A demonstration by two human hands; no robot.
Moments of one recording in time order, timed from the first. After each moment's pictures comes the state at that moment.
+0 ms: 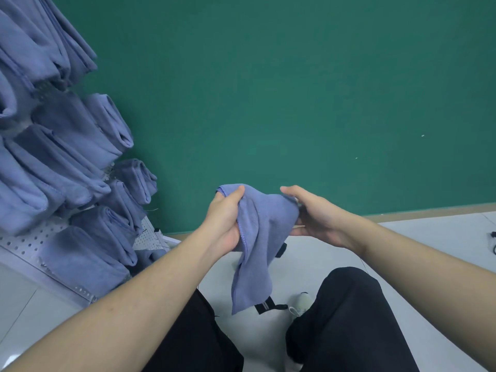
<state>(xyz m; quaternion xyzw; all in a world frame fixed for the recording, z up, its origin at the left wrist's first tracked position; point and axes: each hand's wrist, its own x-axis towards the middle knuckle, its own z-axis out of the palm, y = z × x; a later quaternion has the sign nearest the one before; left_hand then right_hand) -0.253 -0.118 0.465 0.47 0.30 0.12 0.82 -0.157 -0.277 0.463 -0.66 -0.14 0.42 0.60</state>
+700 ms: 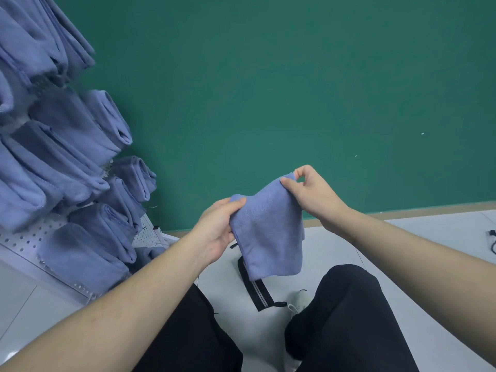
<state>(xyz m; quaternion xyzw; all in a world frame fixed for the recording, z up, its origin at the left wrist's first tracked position) -0.271 -0.101 0.449 0.57 0.30 0.05 0.76 -0.149 -0.262 0.469 -0.80 -0.19 0.16 0.55</state>
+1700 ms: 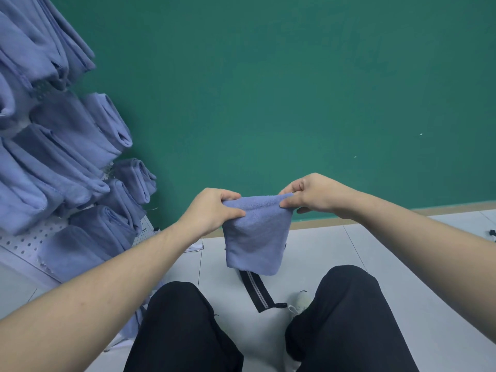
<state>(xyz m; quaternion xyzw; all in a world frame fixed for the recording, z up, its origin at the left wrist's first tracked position) -0.264 -0.069 0.468 0.90 0.22 0.04 0.37 -0.131 -0.276 0.489 -0.84 -0.29 0.27 0.38</state>
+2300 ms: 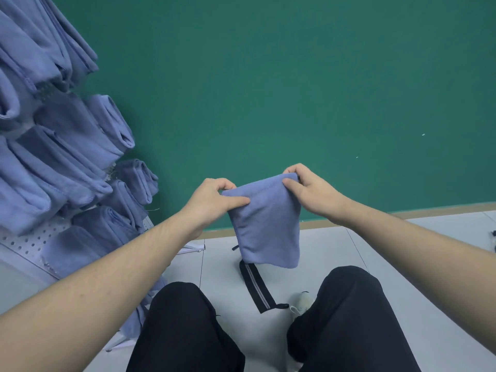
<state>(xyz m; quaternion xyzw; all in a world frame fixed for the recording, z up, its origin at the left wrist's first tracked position) -0.261 -0.069 0.478 0.84 0.23 0.10 0.47 -0.141 -0.268 0.480 -0.82 -0.30 0.16 0.45</state>
